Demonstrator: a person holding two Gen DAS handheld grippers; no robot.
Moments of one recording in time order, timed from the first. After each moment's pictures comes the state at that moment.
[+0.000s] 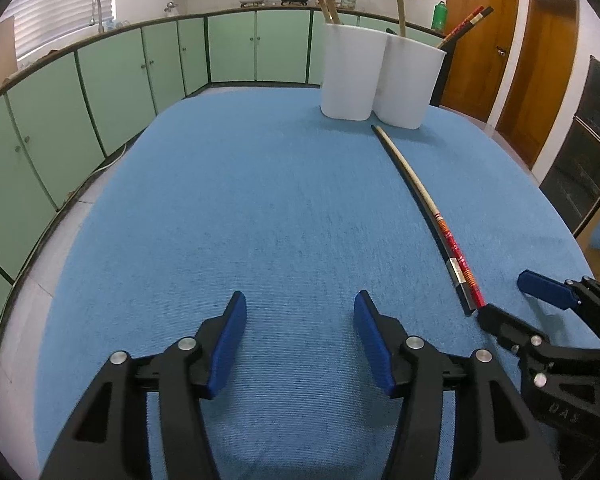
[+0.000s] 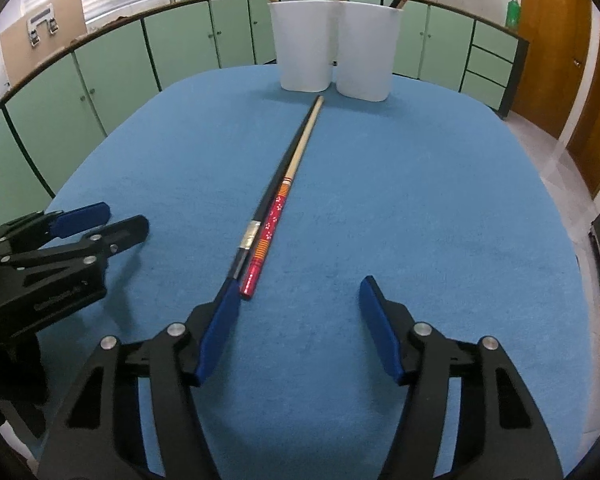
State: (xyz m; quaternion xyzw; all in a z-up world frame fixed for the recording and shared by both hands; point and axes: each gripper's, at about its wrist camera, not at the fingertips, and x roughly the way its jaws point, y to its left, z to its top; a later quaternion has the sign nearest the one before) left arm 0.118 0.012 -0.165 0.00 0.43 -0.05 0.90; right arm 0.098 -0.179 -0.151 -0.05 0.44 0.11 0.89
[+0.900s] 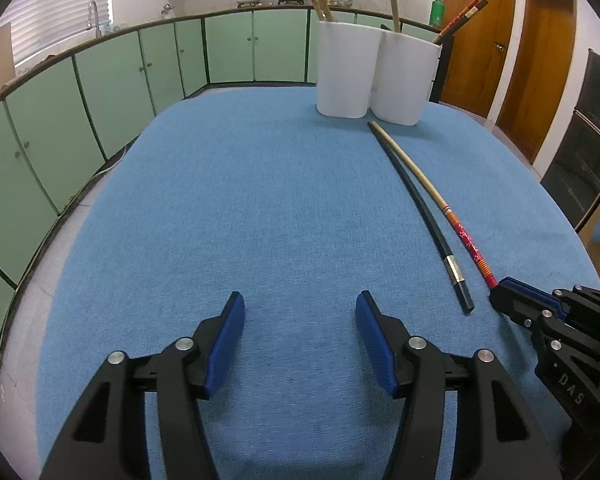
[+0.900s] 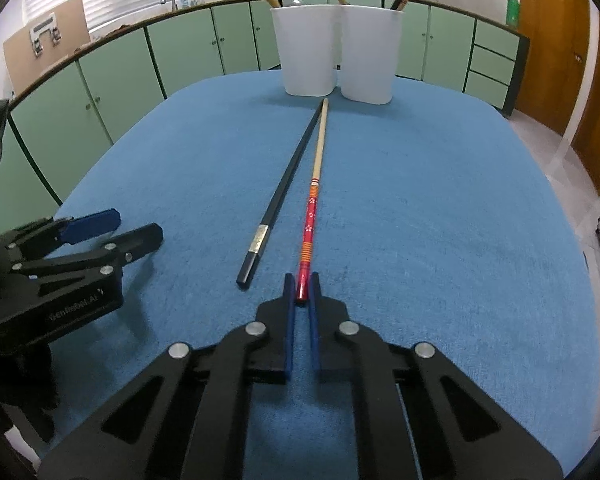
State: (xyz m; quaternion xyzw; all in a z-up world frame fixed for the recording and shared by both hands) left arm 0.118 0.005 -0.165 0.01 0.43 -0.05 0.90; right arm 0.094 -0.185 -0.150 -0.02 0.43 0.13 0.89
